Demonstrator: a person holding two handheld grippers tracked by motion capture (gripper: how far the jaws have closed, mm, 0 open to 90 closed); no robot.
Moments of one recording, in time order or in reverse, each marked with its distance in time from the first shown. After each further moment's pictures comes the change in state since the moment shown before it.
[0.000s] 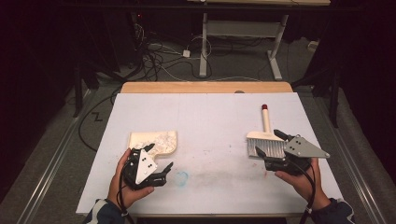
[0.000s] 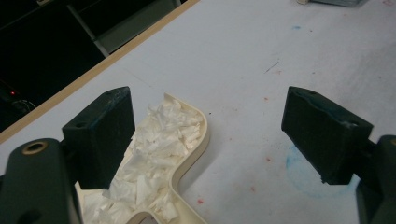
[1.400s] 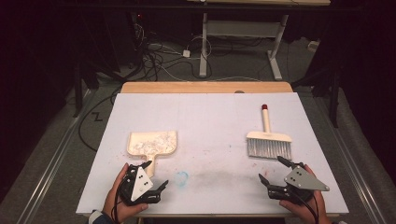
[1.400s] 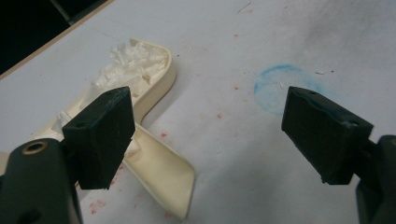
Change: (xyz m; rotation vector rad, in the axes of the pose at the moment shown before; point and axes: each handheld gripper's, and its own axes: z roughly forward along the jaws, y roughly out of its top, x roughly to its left) left arm -0.015 -0.048 -0.007 0.053 -0.065 0.014; right arm 0.033 -0.060 -0.029 0.070 -0.017 -0.018
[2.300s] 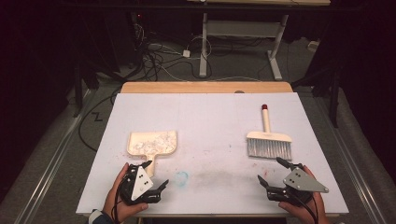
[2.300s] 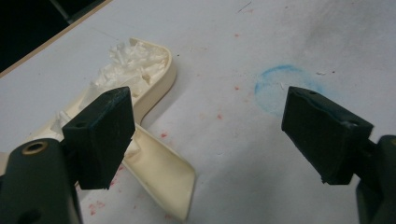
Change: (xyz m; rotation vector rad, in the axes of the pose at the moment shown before) left arm 0.001 0.001 0.002 0.010 -0.004 -0.004; right arm 0.004 0.001 -0.001 0.001 0.010 -0.004
